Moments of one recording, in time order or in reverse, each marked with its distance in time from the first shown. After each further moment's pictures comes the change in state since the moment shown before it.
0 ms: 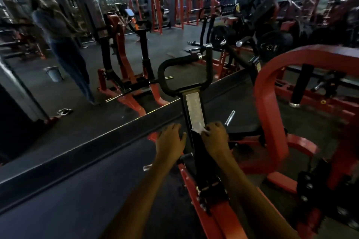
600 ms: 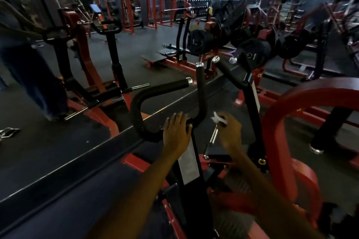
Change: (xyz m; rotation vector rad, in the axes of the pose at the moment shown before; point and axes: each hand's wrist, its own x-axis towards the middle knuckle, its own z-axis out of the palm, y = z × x) left_hand 0.291 0.010 0.105 0.030 -0.018 0.286; right_hand 0.271 0.046 0.024 0.162 0.337 -0.030
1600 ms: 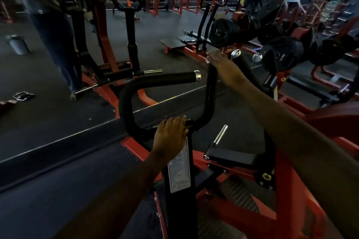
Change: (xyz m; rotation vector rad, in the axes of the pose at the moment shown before) left_hand 0.016 -0.026 0.062 0.381 0.330 0.117; right_hand 0.223 -0.023 0.055 -0.693 -0.491 -0.761
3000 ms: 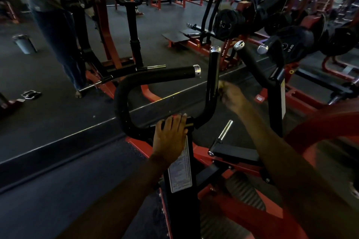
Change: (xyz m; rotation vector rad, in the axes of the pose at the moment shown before) left_hand -0.007 0.005 0.006 0.052 -0.103 -0.050; right_hand -0.048 -0.007 0.069 1.687 -0.046 0.759
